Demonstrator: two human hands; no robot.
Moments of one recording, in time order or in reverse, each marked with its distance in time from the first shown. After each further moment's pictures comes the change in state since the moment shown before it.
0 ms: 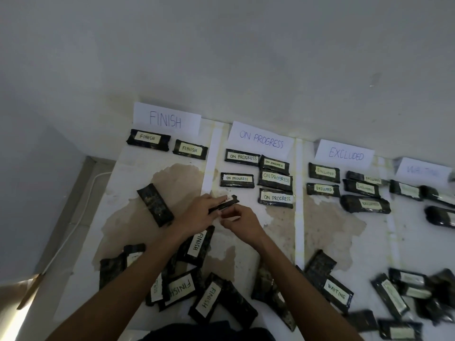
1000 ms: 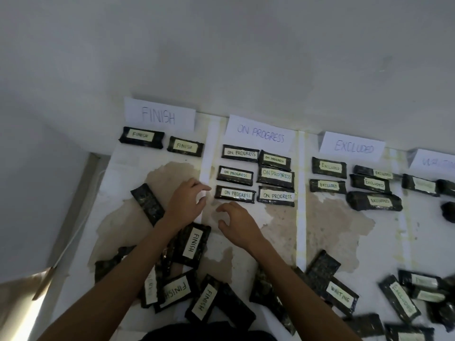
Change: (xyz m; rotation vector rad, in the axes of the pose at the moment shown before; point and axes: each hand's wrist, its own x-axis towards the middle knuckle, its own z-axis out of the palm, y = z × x) left_hand 0.020 -0.018 -0.012 0.212 0.292 0.114; right_hand 0.011 0.011 -0.003 -0.503 -0.018 -0.293
